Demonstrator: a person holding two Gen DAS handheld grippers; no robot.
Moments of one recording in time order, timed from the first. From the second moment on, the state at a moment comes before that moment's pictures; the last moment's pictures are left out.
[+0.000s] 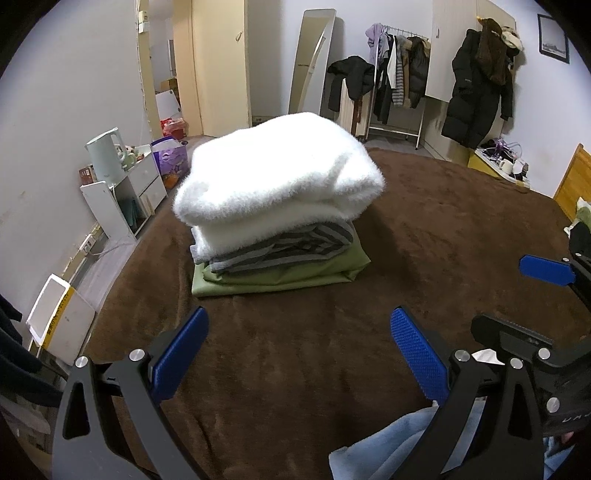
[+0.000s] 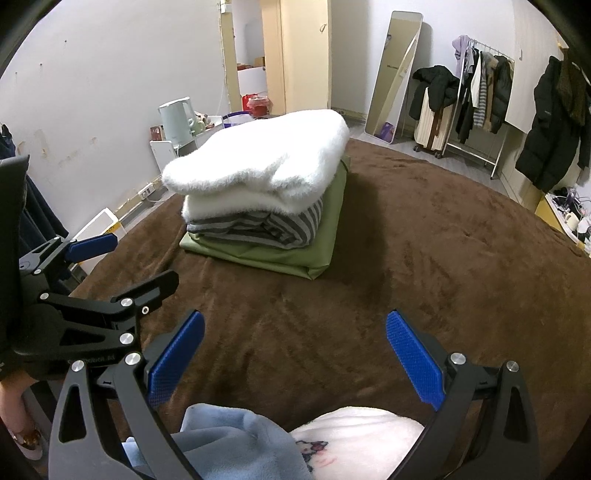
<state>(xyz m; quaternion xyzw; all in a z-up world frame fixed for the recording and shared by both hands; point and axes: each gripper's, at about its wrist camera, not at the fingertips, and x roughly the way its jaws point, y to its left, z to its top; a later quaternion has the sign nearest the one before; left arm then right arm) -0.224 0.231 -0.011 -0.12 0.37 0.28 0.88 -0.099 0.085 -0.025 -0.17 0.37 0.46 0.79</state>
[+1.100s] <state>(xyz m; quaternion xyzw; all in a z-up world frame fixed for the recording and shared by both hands) -0.217 0.243 -0.007 -0.10 0.37 0.32 0.87 -0.097 0.088 -0.025 -0.17 0.37 0.45 0.79</state>
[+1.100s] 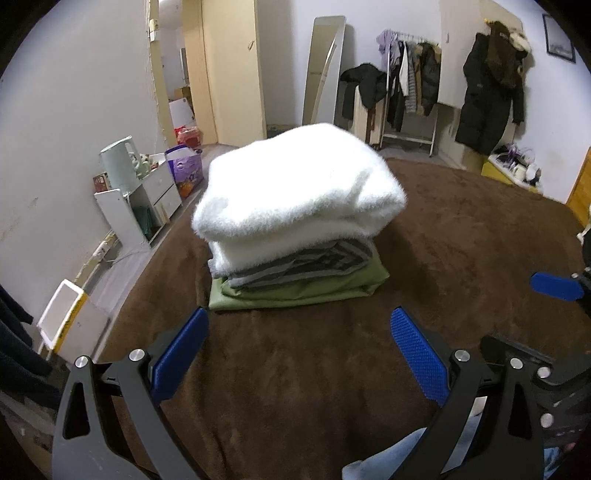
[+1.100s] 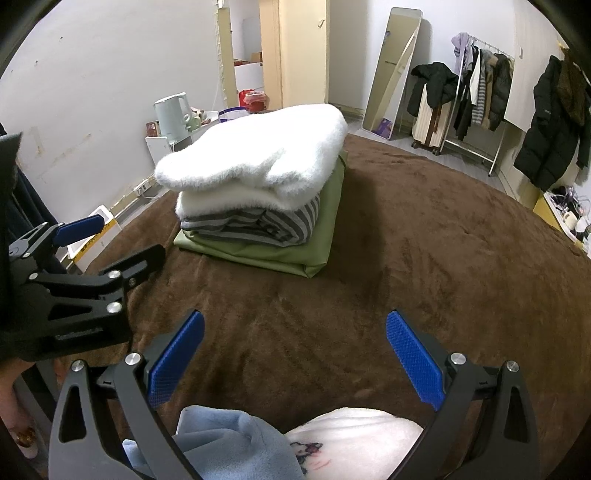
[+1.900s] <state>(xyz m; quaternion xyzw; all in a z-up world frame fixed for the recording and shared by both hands) -0.218 0.224 0.000 -0.05 0.35 0.32 0.88 -0.093 0.082 -0.028 -0.17 0.37 0.45 0.79</state>
